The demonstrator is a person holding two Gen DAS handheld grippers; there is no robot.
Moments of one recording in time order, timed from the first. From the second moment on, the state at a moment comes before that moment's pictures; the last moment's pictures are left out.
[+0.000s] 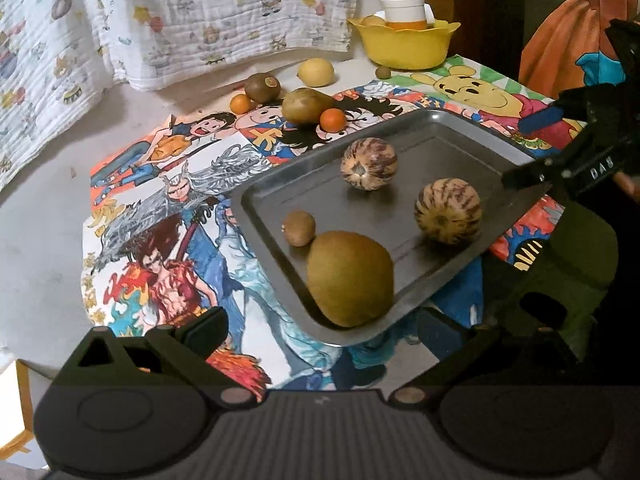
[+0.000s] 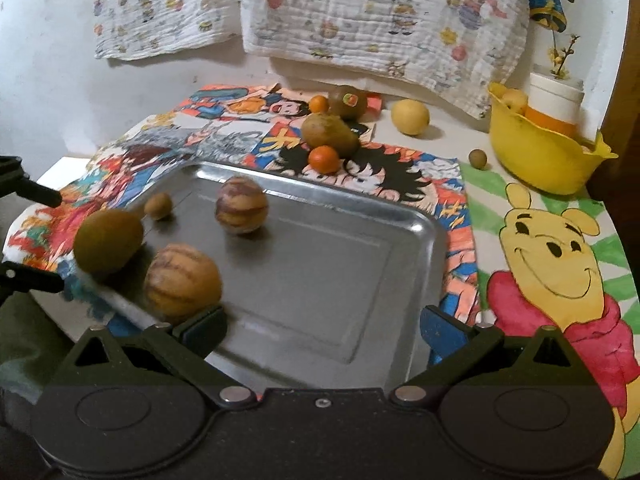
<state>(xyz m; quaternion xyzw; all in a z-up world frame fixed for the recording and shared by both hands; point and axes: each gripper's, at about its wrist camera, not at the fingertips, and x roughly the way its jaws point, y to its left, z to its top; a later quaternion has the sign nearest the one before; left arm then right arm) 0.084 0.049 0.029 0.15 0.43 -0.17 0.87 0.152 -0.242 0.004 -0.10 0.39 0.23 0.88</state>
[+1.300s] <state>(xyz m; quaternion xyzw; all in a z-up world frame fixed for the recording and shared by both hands) 0.298 0.078 0.023 0.03 0.41 -0.16 0.90 0.294 -0.200 -0.008 -0.11 0.34 0.24 0.90</state>
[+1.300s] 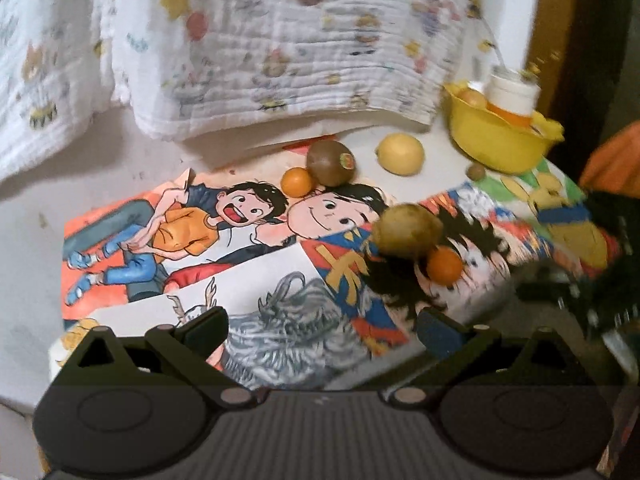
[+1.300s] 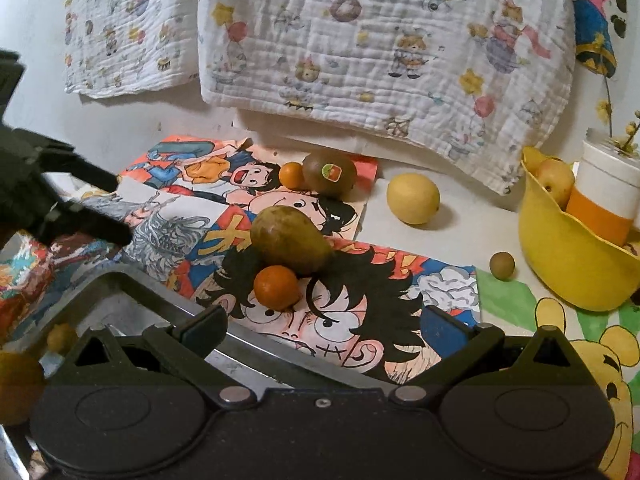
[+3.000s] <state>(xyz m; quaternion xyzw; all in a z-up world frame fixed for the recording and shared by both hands) 0.332 -0.002 -0.009 -0.02 0.42 -0.22 0.88 0.389 -0.256 -0.026 0.03 0.35 0.10 0.93</state>
